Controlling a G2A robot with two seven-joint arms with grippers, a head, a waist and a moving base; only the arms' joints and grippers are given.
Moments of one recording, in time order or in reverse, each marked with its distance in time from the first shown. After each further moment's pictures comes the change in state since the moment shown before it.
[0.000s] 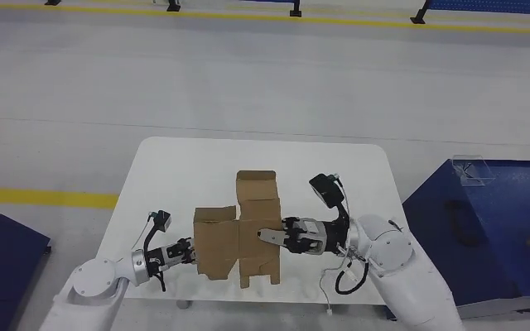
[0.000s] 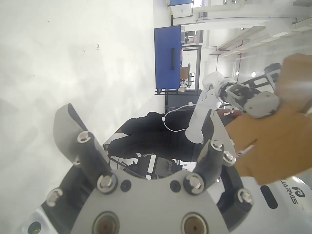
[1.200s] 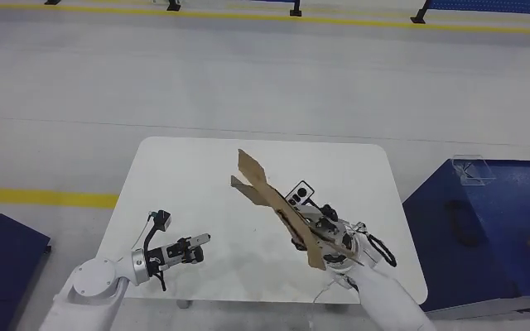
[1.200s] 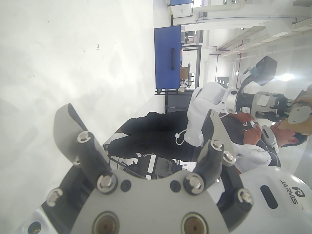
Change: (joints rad) left arm 0.000 0.000 0.000 0.000 0.000 0.000 0.000; right arm -0.027 -0.031 -0.186 0.086 1.450 0.954 0.207
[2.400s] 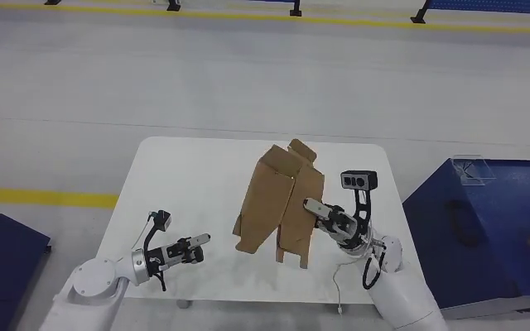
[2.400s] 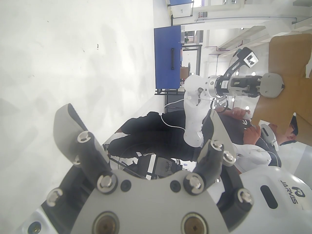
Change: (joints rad) left arm 0.000 0.000 0.000 0.000 0.000 0.000 0.000; right arm -0.022 -0.028 0.210 0.139 -0.866 -1.063 -0.107
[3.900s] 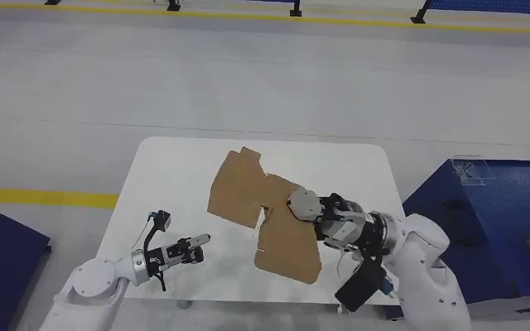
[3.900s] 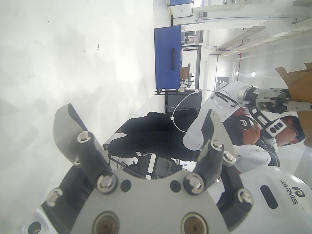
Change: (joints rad) left arm 0.000 0.000 0.000 0.000 0.000 0.000 0.000; right arm -0.065 -0.031 0.224 -0.441 -2.992 0.246 -1.906
